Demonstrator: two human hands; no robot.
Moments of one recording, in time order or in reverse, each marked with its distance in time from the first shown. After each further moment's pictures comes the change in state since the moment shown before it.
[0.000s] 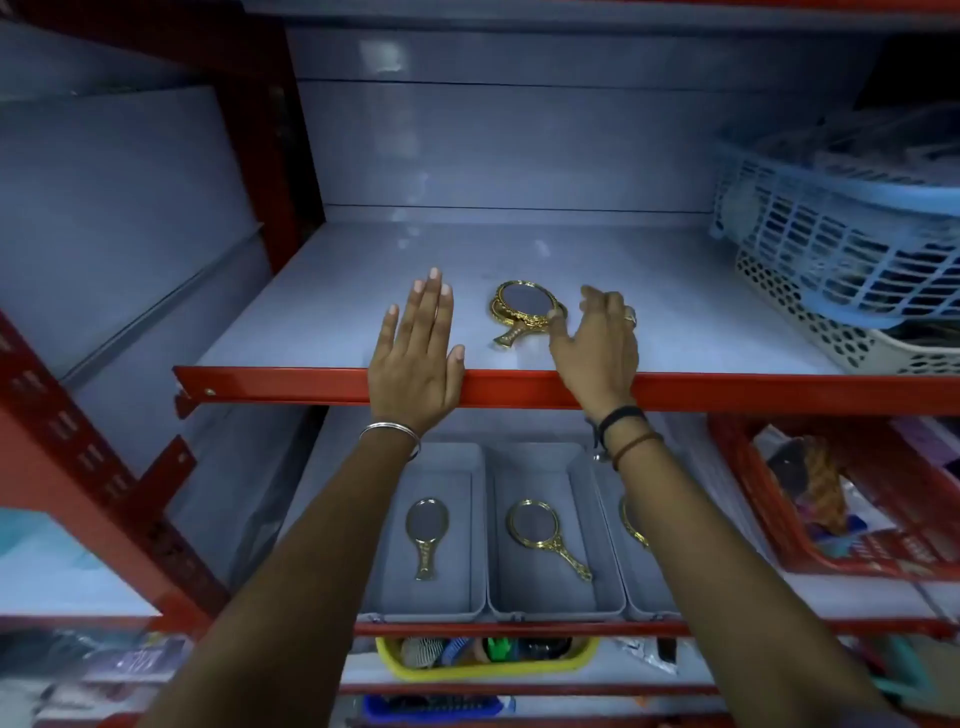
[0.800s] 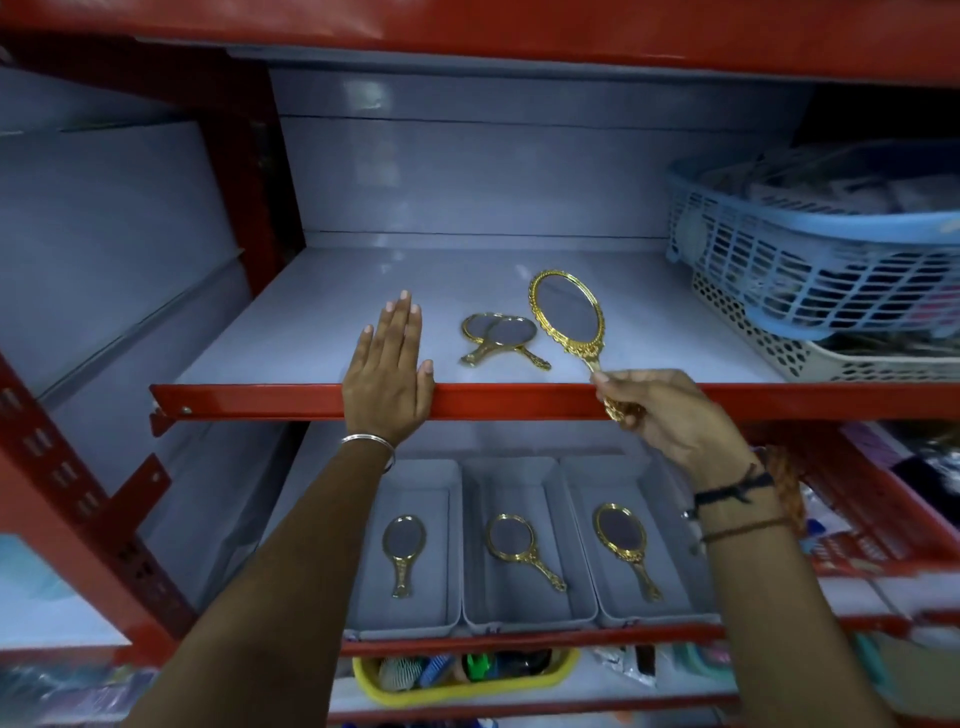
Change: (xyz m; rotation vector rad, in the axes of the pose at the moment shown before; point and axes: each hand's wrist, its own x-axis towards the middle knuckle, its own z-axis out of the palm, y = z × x) left_hand 0.005 -0.001 -0.009 -0.002 -0.119 -0.051; right_hand -0.024 0.054 -0.099 0.925 -0.563 0.477
